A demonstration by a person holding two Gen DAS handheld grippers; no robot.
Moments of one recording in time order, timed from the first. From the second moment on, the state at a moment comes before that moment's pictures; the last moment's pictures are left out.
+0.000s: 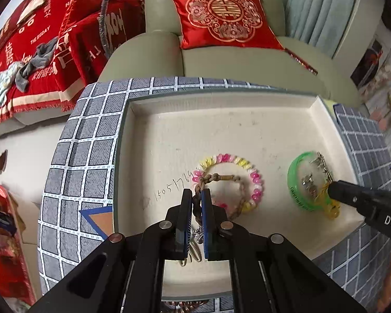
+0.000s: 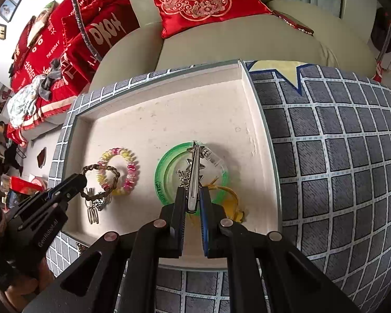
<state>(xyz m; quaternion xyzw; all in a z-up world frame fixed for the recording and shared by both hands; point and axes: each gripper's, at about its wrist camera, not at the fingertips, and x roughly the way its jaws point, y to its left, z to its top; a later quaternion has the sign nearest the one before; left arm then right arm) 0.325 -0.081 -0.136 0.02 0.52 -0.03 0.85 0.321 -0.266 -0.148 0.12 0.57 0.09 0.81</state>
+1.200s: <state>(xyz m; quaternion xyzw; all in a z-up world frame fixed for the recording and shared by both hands) 0.327 -0.084 -0.154 0.05 0.55 0.00 0.84 0.298 -0.279 -0.132 0.17 0.56 0.09 0.81</state>
